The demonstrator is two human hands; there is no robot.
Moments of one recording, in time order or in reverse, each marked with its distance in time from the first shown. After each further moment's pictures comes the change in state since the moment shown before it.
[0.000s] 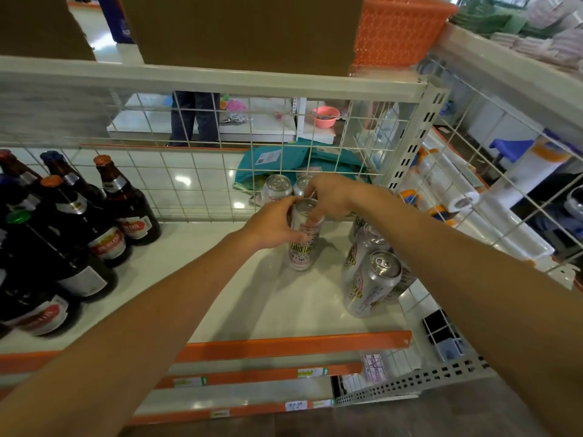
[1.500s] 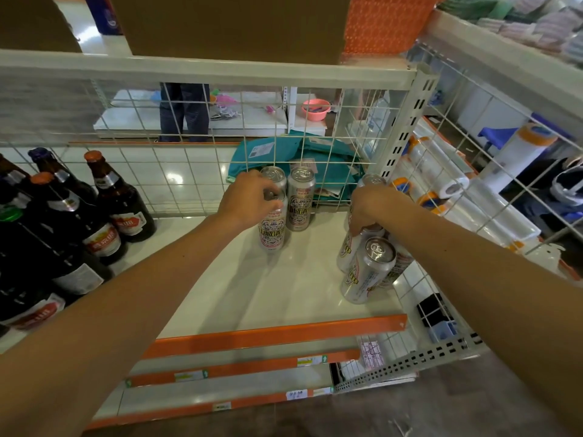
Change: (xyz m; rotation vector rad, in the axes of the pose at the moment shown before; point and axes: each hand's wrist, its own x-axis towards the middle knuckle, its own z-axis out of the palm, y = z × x) left_hand -0.007 -0.002 -0.033 0.344 0.269 -0.015; right_hand -0.039 0.040 0.011 -0.353 -0.175 0.344
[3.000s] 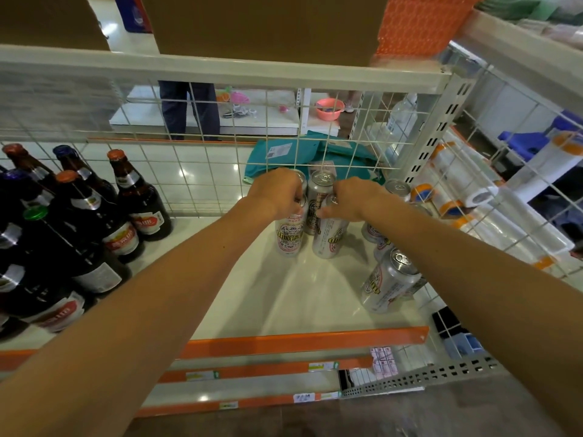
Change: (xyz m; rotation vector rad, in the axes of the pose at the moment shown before) left_hand 0.020 0.015 -0.012 0.272 -0.124 0.042; right_hand 0.039 -0.048 -0.008 0.087 0.253 -0.143
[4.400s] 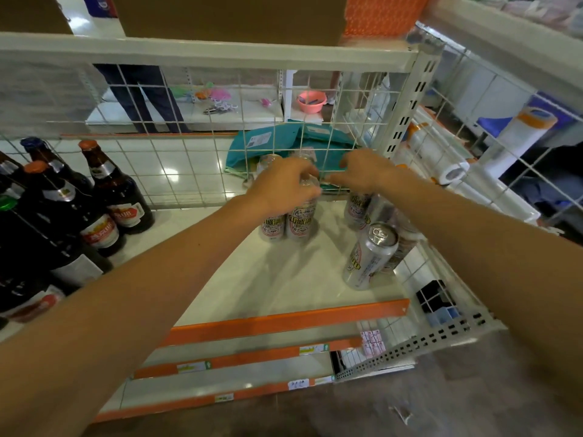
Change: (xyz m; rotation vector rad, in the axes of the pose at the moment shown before) left_hand -0.024 0.037 0.003 -0.421 0.032 0.166; right_hand -0.027 0.046 -0.006 0.244 0.125 0.036
